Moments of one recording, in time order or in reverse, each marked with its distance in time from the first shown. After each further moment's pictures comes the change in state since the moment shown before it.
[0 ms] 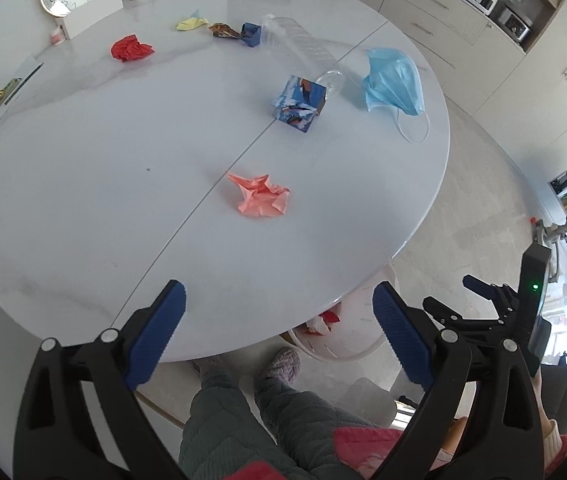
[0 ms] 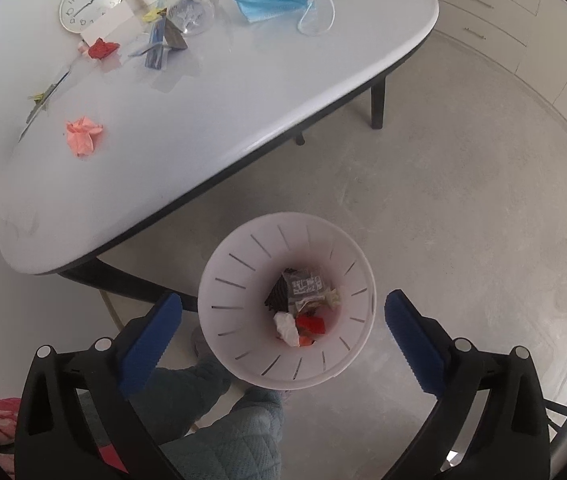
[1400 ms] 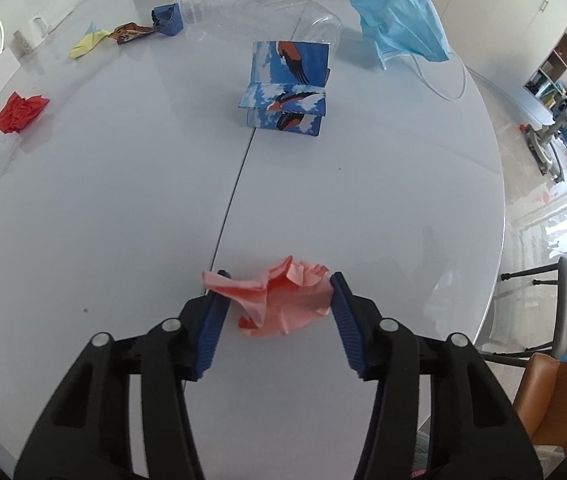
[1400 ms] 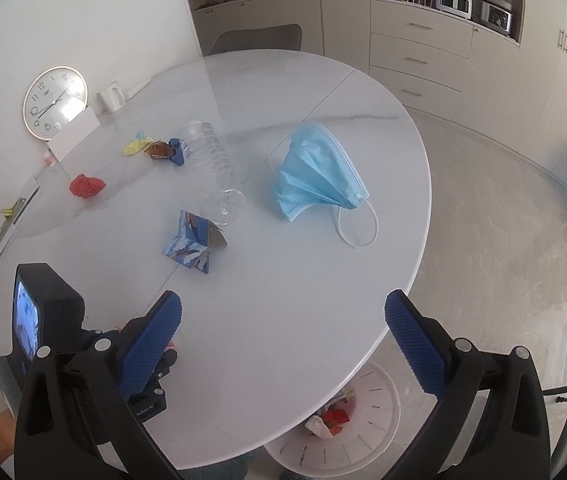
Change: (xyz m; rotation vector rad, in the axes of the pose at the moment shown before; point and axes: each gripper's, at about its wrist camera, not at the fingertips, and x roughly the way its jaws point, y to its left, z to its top) left arm 0.138 0.013 0.077 0.379 0.072 -0.050; right arm -0.041 0.098 0.133 0.203 -0.253 -0.175
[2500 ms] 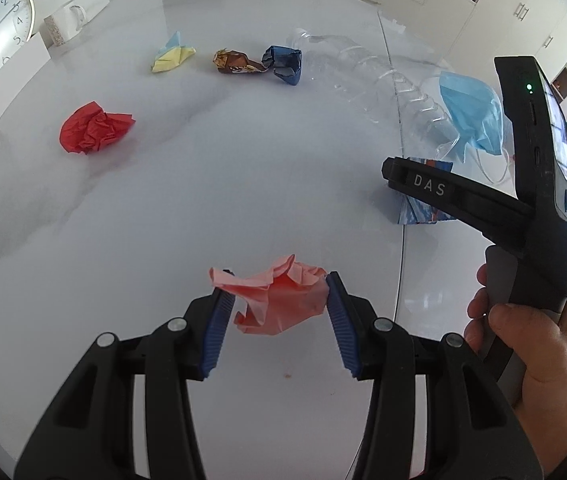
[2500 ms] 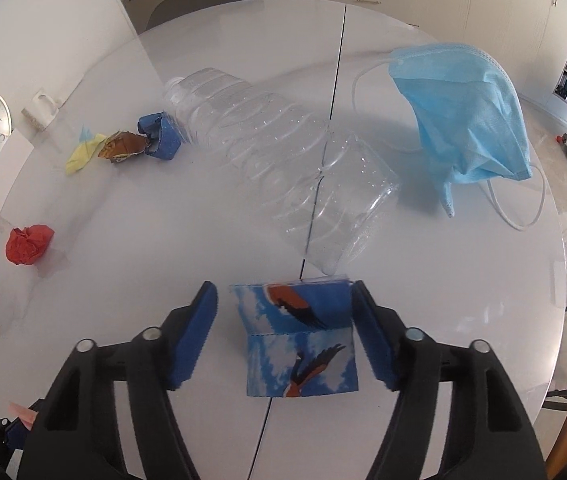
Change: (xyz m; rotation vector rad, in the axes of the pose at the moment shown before) left arm -0.043 0.140 0.038 -0.056 -0.060 -0.052; right arm 0.152 0.107 0.039 0.245 0.113 -0.109
